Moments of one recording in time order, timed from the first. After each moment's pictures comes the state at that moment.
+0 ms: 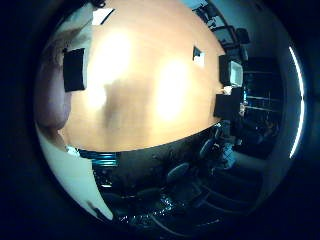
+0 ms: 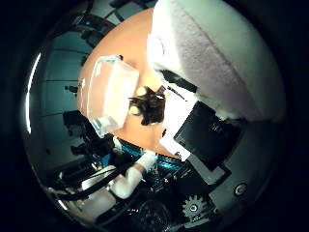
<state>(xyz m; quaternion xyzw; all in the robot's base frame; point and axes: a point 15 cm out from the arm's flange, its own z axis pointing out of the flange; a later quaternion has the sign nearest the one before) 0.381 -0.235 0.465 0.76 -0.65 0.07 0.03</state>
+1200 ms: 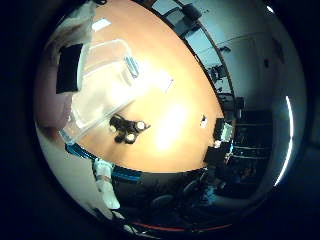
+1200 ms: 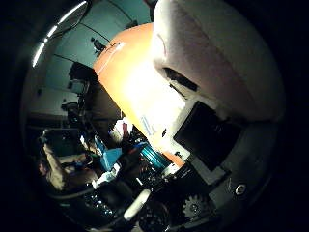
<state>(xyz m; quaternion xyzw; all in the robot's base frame) 0.396 0.178 0.509 0.89 -0.44 0.10 -0.06</state>
